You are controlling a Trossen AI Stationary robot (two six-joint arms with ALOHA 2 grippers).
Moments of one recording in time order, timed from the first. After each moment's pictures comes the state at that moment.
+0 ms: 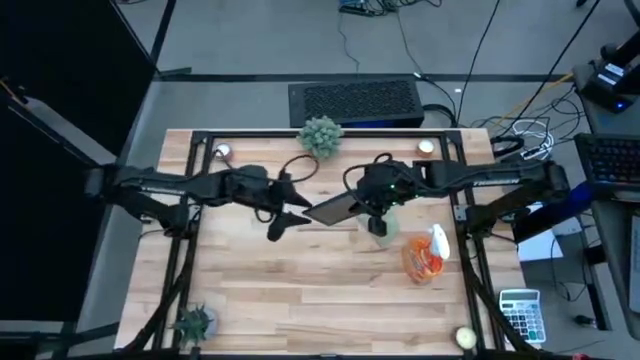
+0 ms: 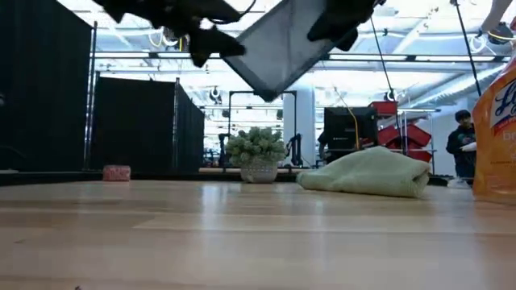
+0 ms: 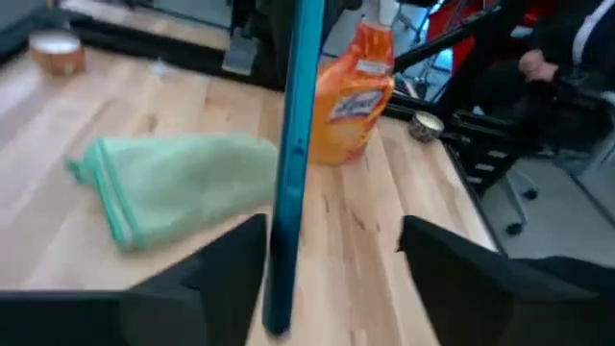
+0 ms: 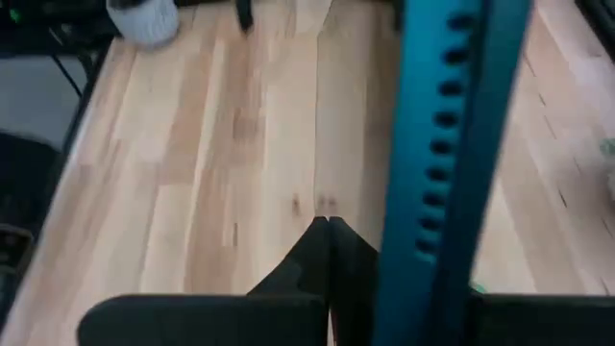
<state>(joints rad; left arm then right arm) 0.06 1.32 0.88 0.04 0.21 -0.19 0.00 1.32 1.17 -0.53 -0.07 0.12</state>
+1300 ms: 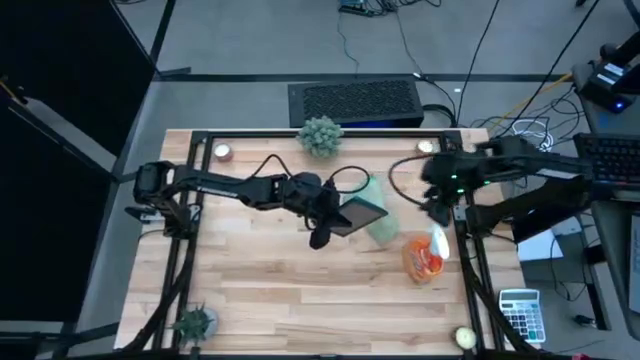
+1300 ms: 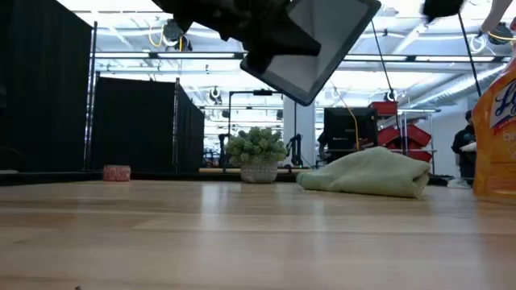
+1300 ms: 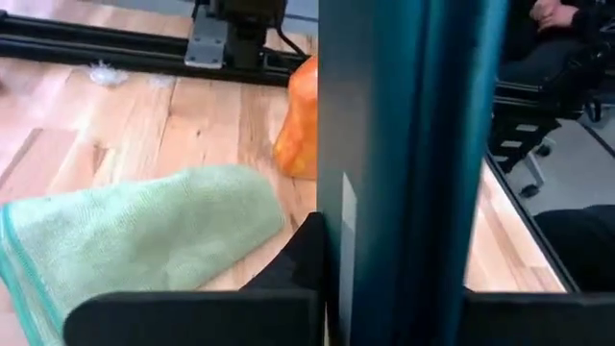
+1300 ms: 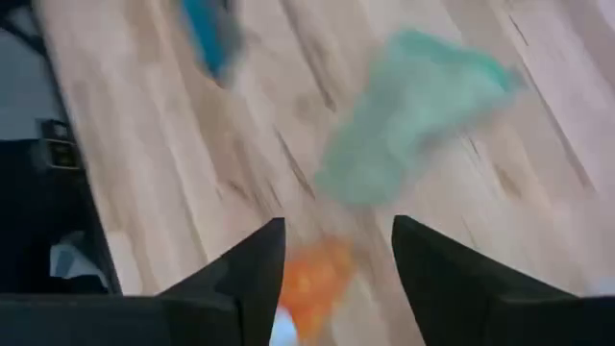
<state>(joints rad) 0.03 1.71 1.20 0.05 0.26 -0.09 -0.01 1.05 1.41 -1.53 -0.03 0.55</state>
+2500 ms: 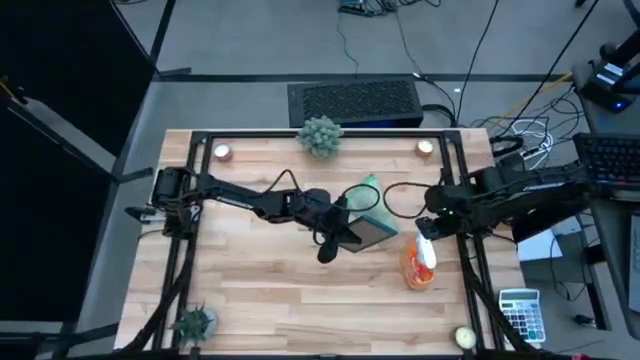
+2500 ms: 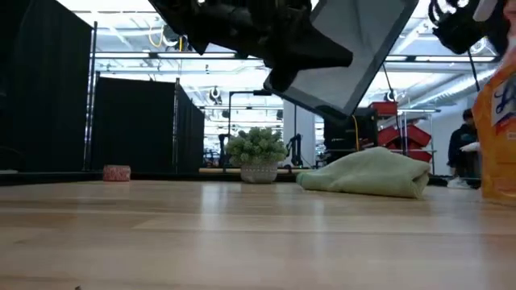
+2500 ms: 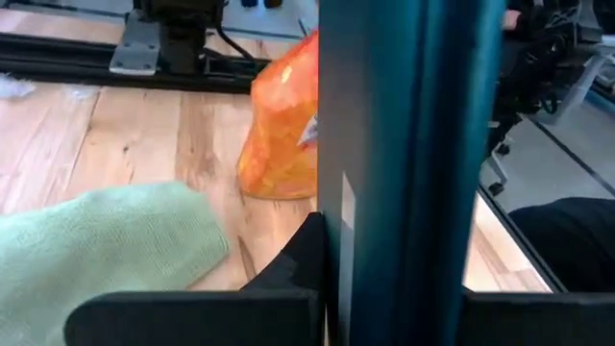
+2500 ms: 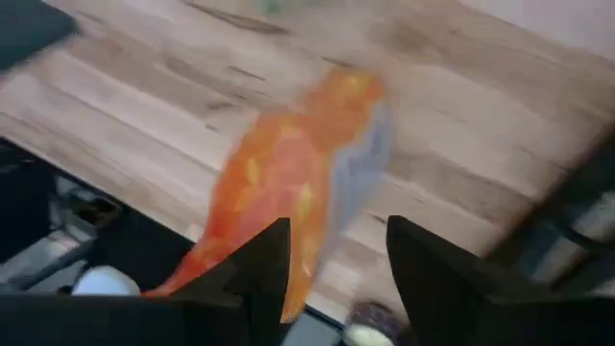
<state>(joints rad) -0.03 1.86 1.20 0.28 0.32 -0.10 0.14 0.92 0.90 -1.19 -0.25 1.40</state>
